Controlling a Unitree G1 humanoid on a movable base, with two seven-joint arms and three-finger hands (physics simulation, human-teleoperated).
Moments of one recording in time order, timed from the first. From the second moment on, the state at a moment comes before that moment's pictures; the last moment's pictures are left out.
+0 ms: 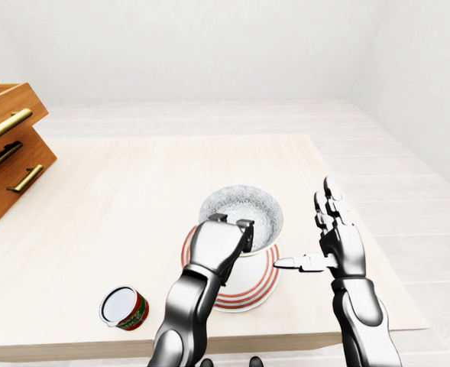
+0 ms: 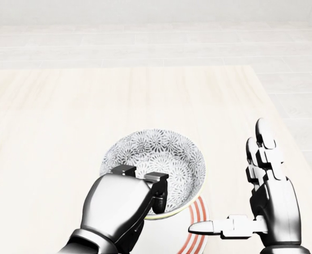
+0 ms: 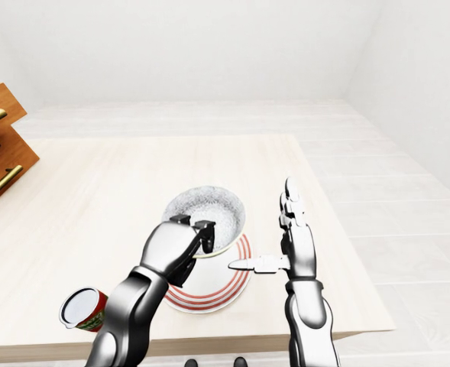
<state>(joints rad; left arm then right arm) 0.05 -0.06 -0.42 -0.48 1.41 0.09 -0.50 0.22 0.00 -0.04 -0.49 -0.03 0.09 0.06</state>
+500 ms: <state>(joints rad) 0.08 -0.03 -0.43 -0.40 1.40 0.09 -0.42 0.23 0.00 -0.04 -0.49 -0.03 0.09 0.06</state>
